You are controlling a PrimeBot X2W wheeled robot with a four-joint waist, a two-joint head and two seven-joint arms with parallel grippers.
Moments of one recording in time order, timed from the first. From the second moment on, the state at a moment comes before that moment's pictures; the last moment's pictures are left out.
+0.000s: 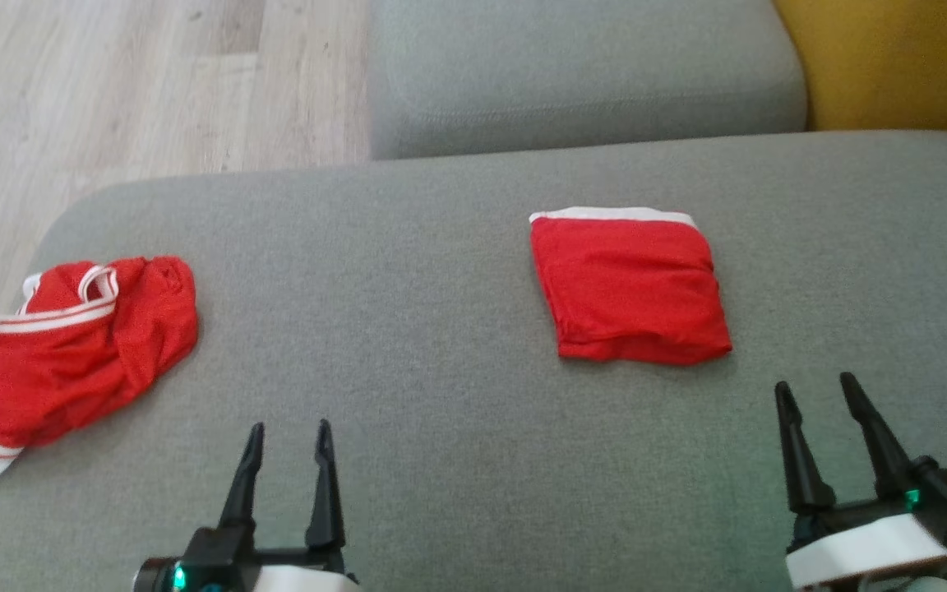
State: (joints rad) left arm 0.08 0.05 -0.27 0.19 -0.23 0.14 -0.26; right arm 0.12 -0.18 0.08 0.14 0.22 0.13 -0.25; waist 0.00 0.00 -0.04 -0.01
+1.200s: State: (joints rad) left arm 0.08 0.05 -0.28 0.19 -0.20 0.13 -0.26; right arm -0.01 -0.21 0.06 0.40 0.42 0.13 -0.25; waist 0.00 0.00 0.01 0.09
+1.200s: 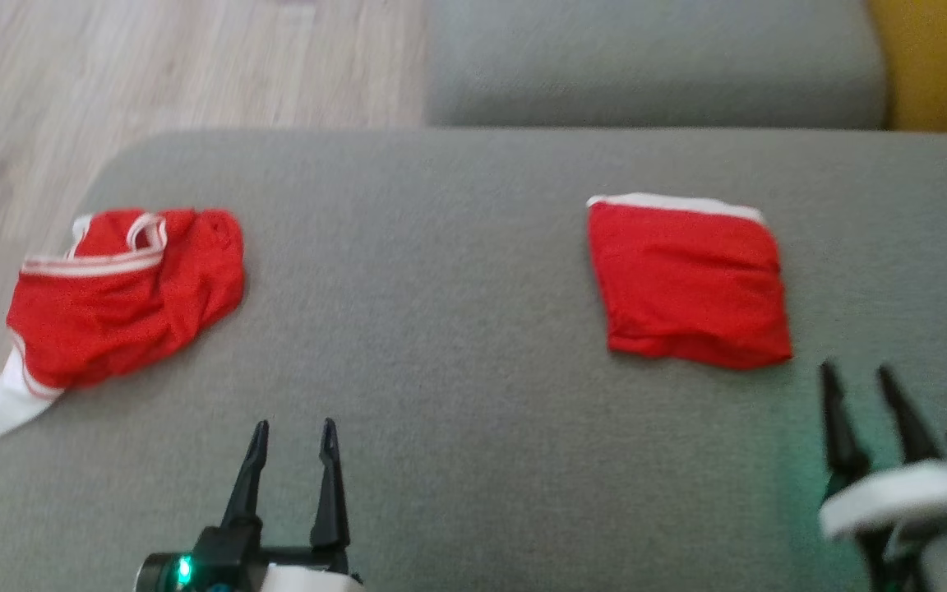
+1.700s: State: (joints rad) left arm -0.06 0.05 -0.35 0.15 -0.22 0.17 -0.26; right arm -0.43 -0.41 0.13 0.65 0.75 0.13 0.09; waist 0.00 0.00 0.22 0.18
